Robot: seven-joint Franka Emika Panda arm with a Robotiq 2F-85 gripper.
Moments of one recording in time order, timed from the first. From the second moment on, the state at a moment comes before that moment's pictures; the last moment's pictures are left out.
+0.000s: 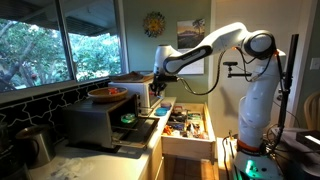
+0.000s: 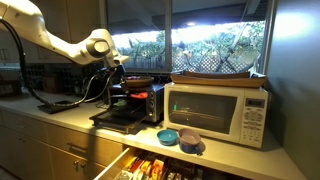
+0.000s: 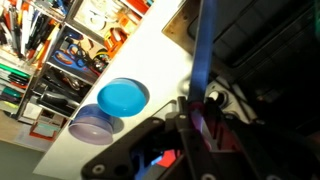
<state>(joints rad) -0.05 -0.23 -0.01 -2.13 -0.26 2.23 0.84</state>
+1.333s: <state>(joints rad) -0.34 -0.10 -0.21 -2.24 -0.46 2.23 1.29</state>
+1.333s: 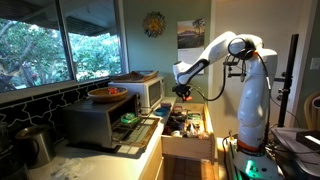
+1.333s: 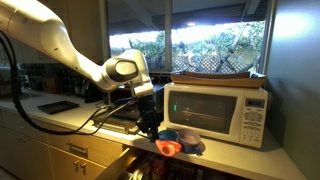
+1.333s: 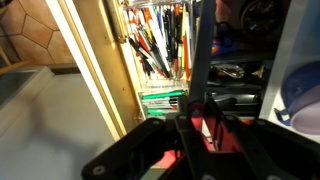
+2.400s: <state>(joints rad) -0.36 0.14 -0.36 -2.26 -0.59 2.52 1.53</state>
